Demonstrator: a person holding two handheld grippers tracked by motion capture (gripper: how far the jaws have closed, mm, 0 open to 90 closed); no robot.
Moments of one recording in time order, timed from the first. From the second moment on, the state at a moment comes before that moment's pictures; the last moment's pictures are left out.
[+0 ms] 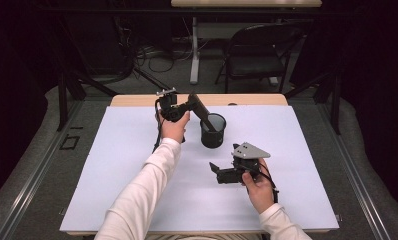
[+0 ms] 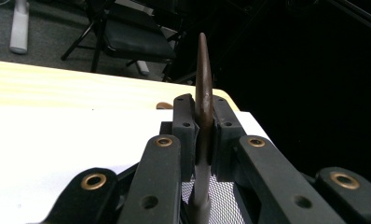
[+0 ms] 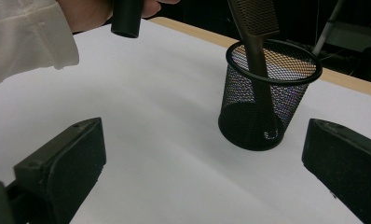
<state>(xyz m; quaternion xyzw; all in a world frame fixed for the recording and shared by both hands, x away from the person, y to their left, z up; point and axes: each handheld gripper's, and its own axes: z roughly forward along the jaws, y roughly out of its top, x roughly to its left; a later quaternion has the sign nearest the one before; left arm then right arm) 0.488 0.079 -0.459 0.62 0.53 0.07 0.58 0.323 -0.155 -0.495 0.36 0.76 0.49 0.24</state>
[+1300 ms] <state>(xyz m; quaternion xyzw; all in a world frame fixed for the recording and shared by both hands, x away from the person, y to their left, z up) 0.487 0.085 -0.465 0.62 0.54 0.07 0.57 0.323 -0.154 -0.497 0.36 0.76 0.49 0.24</state>
